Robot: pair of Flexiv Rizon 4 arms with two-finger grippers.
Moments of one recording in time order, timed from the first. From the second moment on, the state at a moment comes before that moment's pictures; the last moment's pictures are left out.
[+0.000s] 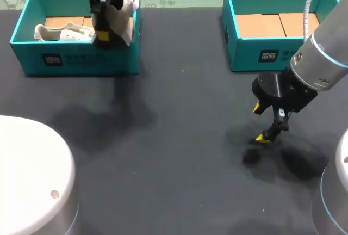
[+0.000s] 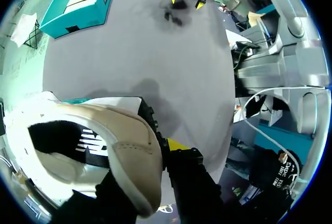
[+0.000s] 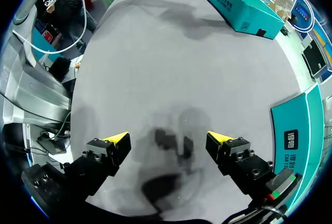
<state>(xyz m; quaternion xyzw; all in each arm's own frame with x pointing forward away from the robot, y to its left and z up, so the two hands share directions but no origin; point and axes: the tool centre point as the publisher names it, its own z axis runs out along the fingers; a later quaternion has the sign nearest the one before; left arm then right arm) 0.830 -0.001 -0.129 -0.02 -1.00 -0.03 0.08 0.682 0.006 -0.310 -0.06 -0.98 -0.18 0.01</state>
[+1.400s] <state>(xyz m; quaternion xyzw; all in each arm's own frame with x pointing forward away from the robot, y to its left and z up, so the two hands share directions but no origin) 1.064 0.208 -0.118 -0.05 -0.99 -0.06 0.09 0.682 0.007 -0.309 -0.06 -0.98 -0.18 0.01</state>
